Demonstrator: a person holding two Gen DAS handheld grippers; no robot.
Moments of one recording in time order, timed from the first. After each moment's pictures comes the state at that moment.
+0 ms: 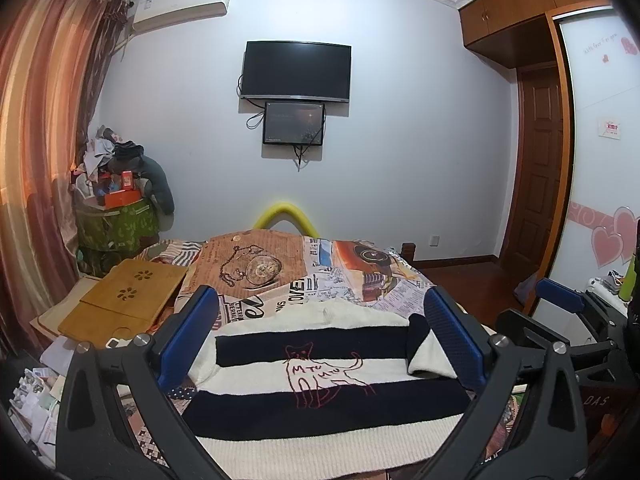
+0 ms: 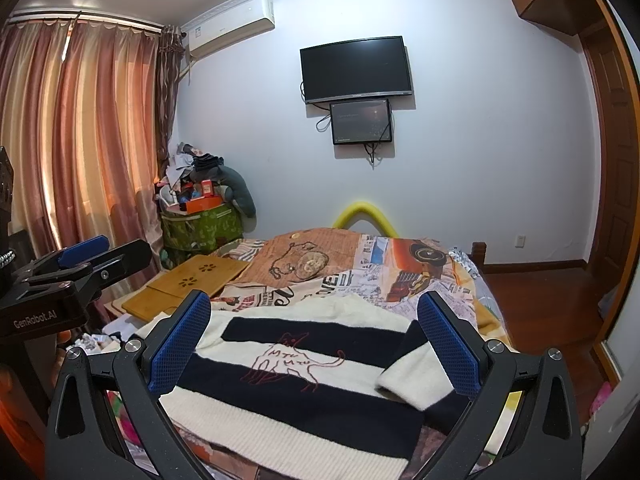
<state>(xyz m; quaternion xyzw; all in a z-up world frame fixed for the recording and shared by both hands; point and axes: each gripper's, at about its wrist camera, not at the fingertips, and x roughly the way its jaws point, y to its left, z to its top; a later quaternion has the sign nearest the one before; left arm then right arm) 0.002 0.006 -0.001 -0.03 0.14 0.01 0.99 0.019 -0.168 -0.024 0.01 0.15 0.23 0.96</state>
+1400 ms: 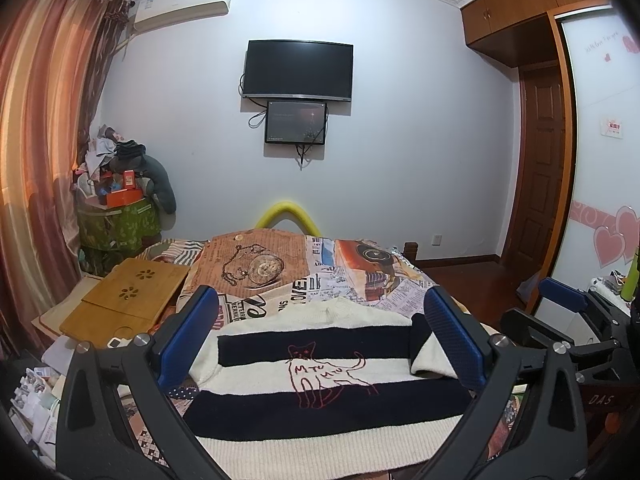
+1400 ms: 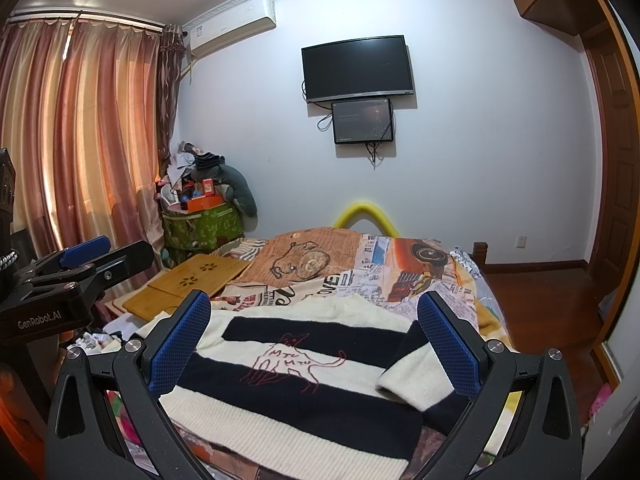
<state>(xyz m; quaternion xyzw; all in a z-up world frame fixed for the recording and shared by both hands) 0.004 0.005 -0.001 -0.03 0.14 0.01 0.99 0.017 -0.166 -0.020 0.01 0.15 0.23 0.96</state>
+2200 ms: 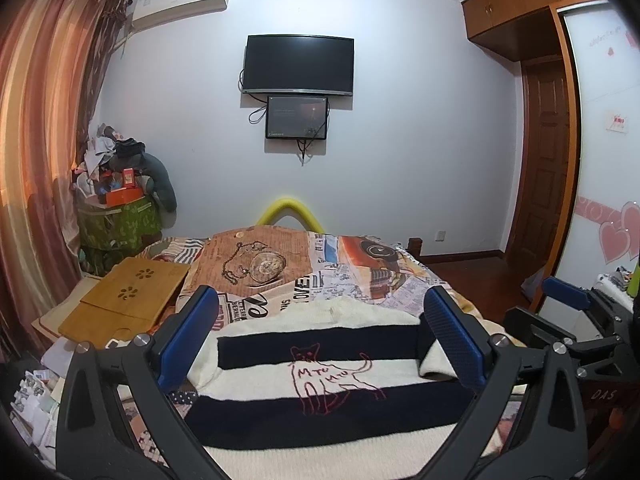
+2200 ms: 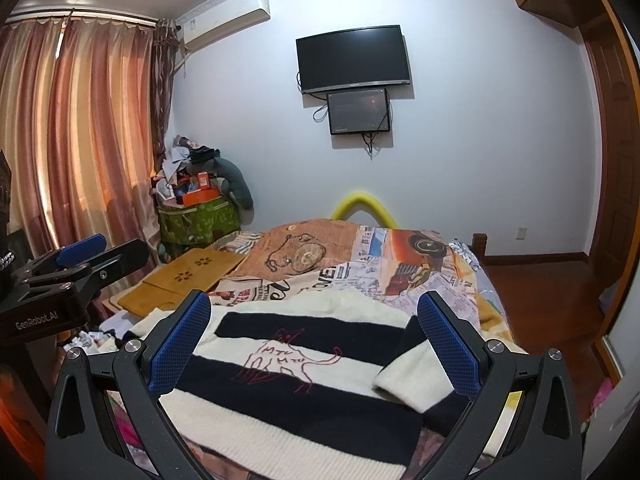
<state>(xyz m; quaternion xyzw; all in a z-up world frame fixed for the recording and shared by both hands) 0.029 0.011 -0.008 -0.02 0.15 0.02 0.99 0.038 -0.163 -0.027 0.01 0.16 0.22 0.96</state>
